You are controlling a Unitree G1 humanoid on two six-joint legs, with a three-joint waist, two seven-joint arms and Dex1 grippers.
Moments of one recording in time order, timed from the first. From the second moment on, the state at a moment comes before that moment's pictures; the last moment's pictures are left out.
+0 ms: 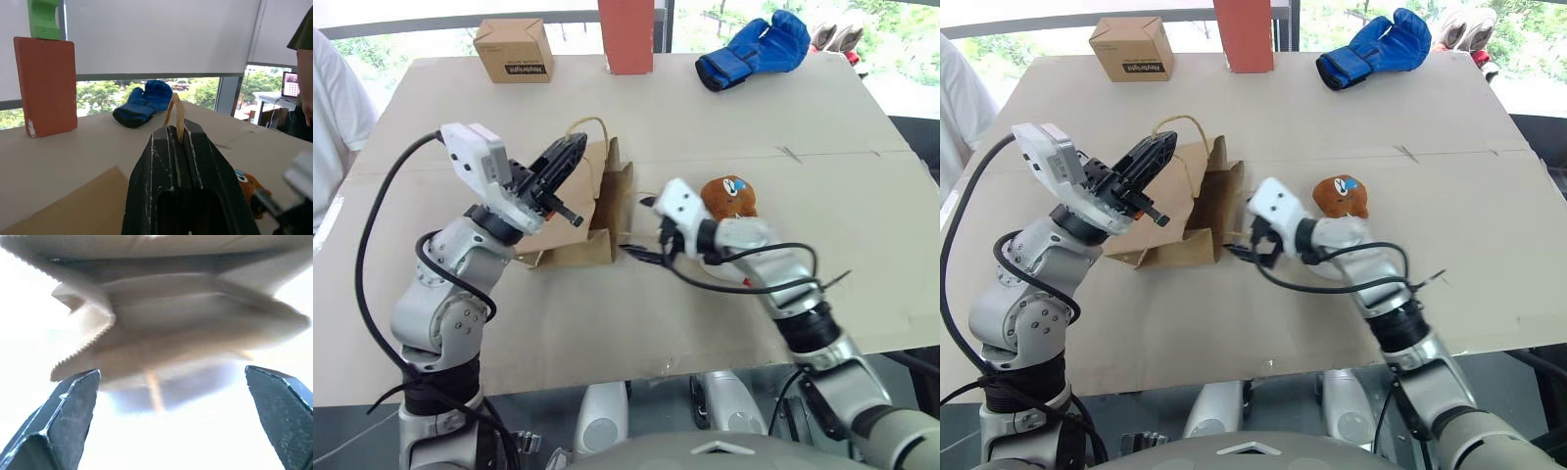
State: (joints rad) left arm -0.25 0.50 0.24 -0.47 -0.70 0.43 -0.51; right arm -0.53 -0.25 0.30 -0.23 0.13 0.63 0.77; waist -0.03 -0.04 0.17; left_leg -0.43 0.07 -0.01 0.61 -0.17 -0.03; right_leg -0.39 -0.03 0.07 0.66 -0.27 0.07
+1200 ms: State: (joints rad) left arm -0.39 0.45 0.17 -0.34 -0.91 0.52 -0.75; right arm -0.72 -0.36 0.51 -0.01 0.01 0.42 0.74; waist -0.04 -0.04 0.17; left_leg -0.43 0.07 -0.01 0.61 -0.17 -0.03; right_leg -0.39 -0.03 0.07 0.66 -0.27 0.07
